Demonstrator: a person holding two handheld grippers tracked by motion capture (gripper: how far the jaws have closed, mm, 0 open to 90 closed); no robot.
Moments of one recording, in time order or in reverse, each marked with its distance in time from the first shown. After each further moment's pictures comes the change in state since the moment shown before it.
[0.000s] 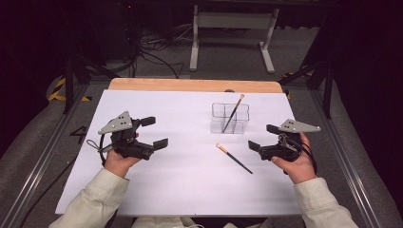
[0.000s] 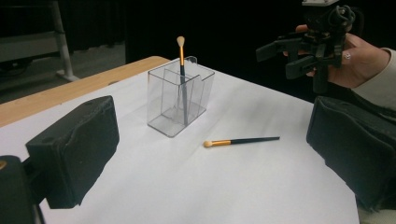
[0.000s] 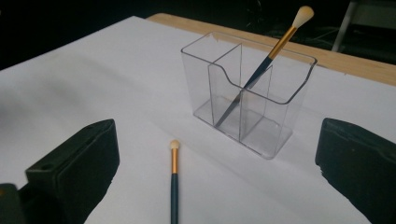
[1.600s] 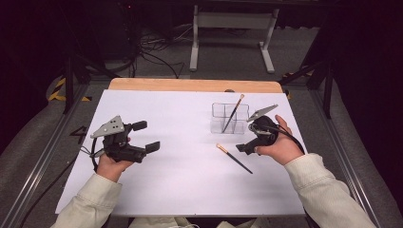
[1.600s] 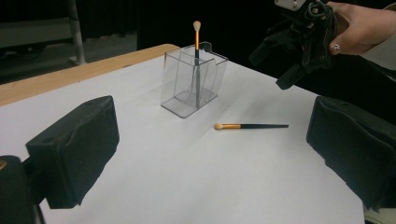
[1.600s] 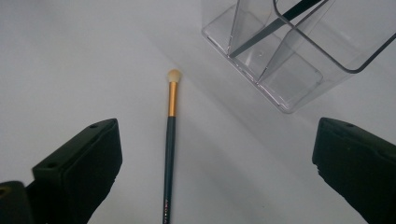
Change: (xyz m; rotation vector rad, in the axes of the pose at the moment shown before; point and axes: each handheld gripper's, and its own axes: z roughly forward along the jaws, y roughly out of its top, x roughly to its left) left arm 0.006 -0.014 -0.014 0.025 0.039 -0.047; right arm 0.010 0.039 0.057 0.521 0.013 -0.140
